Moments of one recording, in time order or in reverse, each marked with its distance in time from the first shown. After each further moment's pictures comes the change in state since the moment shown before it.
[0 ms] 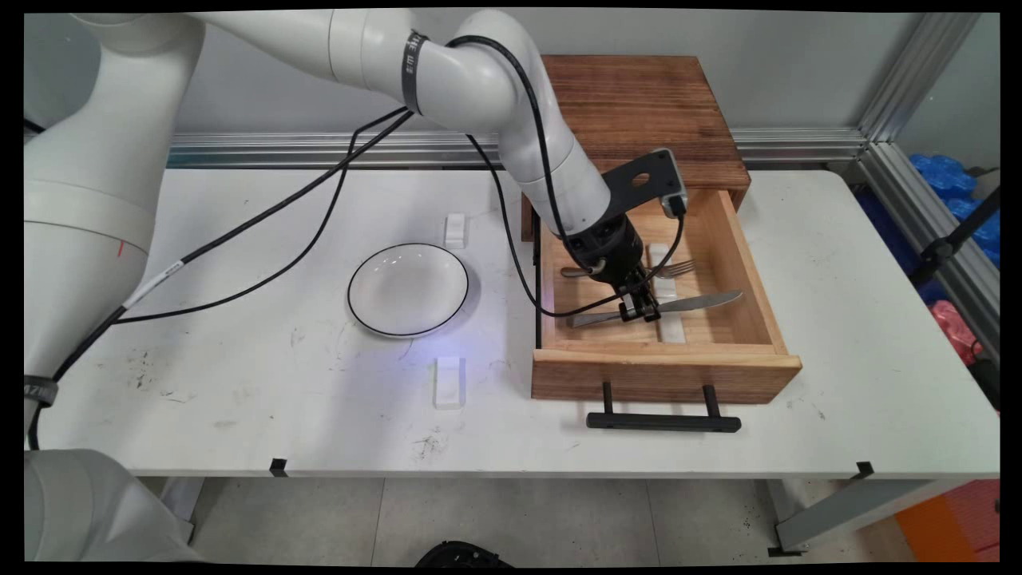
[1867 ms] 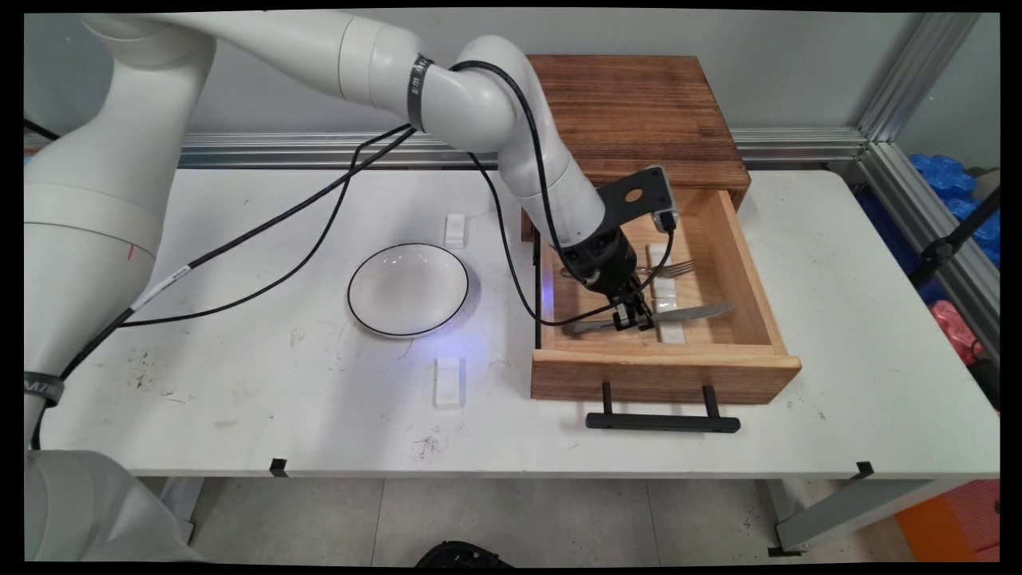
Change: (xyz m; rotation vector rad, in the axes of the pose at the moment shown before) arm -0.015 -0.007 0.020 -0.016 -0.007 0.005
